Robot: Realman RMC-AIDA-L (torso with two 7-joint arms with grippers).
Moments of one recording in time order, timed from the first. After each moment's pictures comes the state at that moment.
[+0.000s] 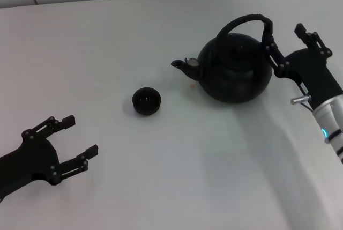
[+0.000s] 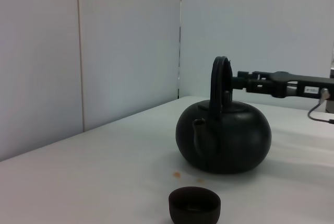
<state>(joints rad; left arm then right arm) -0.35 -2.04 0.54 0.29 1.93 1.54 -0.69 0.40 2.08 0.08 0.26 -1.56 -1.32 -0.02</state>
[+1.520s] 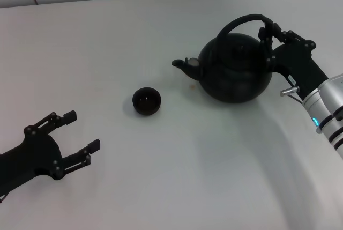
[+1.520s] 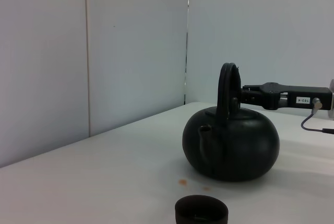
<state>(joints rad) -0.35 -2.05 0.52 0.29 1.93 1.54 -0.69 0.46 2.08 0.07 0.21 -1.59 -1.22 0.06</state>
